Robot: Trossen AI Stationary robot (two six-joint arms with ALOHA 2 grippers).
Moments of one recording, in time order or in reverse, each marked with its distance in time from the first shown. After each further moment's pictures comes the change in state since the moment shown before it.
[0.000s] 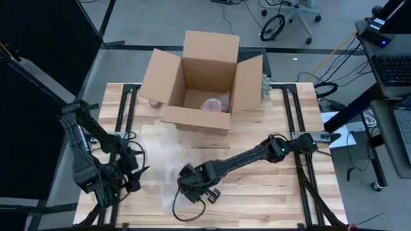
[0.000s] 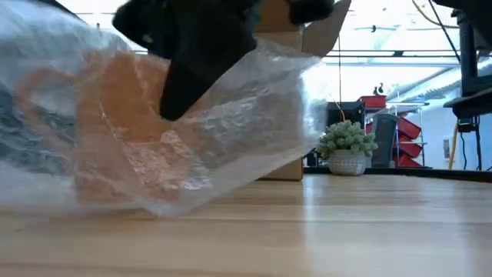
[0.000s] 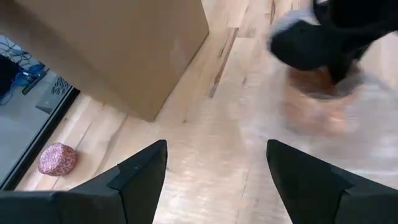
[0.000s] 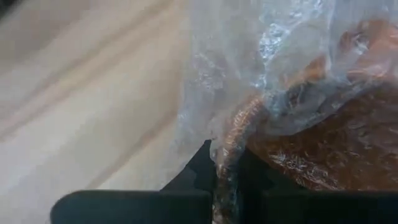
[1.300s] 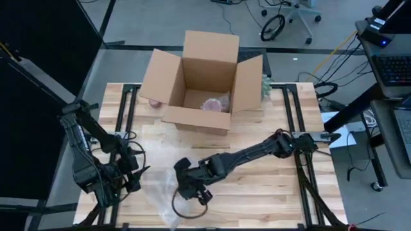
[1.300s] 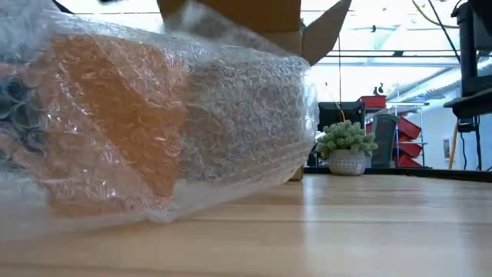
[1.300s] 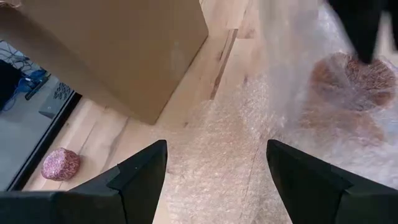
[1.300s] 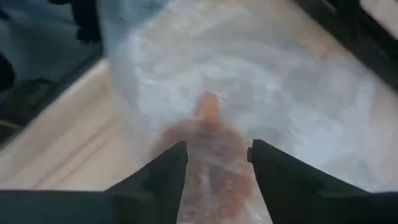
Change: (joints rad) left arm 0.000 0.000 0.000 0.002 -0.003 0.019; right arm -0.034 -0.114 -0.001 0.171 0.088 0.207
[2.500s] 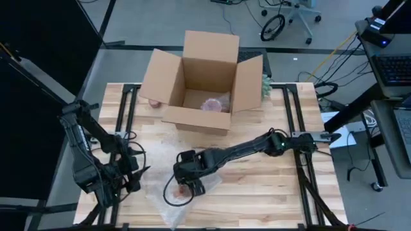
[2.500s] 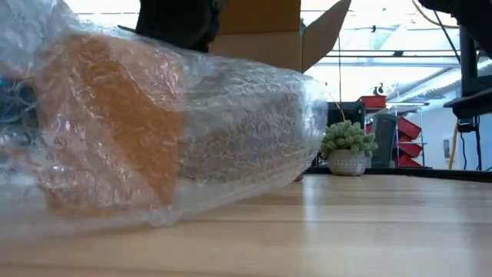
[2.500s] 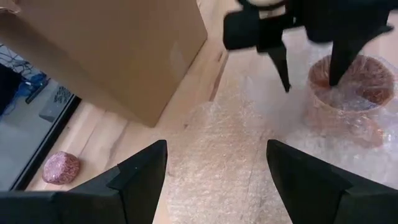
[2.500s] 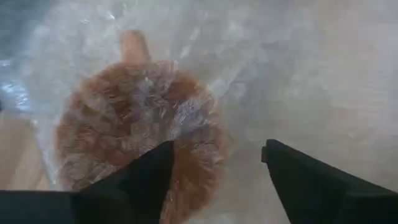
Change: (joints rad) left arm 0.000 0.000 0.000 0.007 -0.008 0.018; right arm -0.055 0.079 -0.003 -0.061 0.003 0.338
